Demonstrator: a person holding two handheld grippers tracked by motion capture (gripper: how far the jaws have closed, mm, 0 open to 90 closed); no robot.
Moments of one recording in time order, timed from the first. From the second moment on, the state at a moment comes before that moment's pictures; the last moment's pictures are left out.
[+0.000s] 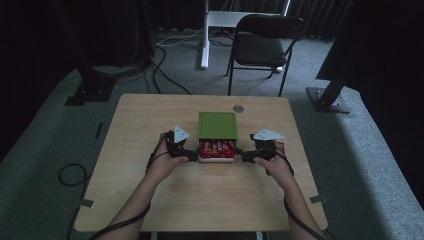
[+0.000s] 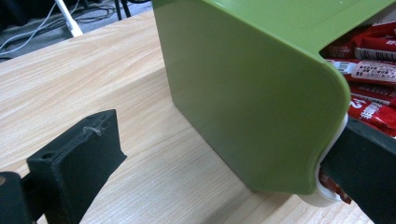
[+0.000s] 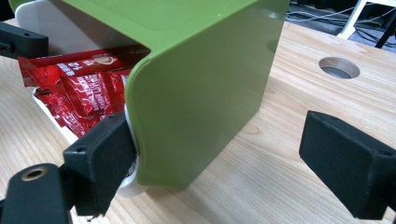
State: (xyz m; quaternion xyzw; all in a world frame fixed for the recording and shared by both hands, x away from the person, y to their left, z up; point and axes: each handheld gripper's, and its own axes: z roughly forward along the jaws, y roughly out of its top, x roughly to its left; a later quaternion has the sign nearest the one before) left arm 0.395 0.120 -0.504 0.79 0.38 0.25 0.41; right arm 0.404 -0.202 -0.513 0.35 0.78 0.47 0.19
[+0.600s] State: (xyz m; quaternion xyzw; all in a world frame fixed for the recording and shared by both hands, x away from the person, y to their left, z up) left arm 0.400 0.118 -0.506 0.79 0.38 0.25 0.41; right arm 0.406 -0.200 -0.512 0.35 0.78 0.47 0.20
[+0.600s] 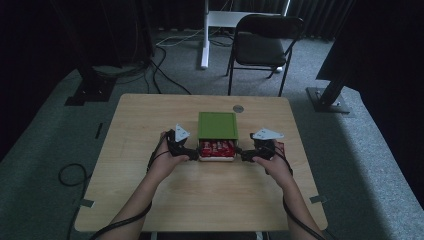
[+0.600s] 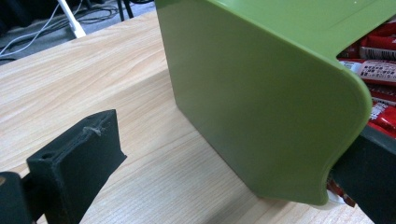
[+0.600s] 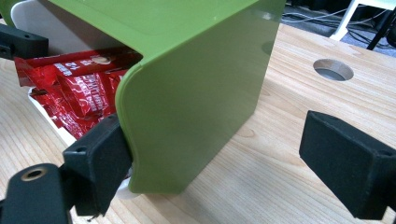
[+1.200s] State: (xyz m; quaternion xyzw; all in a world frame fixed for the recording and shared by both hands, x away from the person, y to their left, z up) left arm 0.397 0.117 -0.503 0.79 0.38 0.25 0.41; right arm 0.404 -0.202 -0.512 0.36 0.77 0.48 0.20
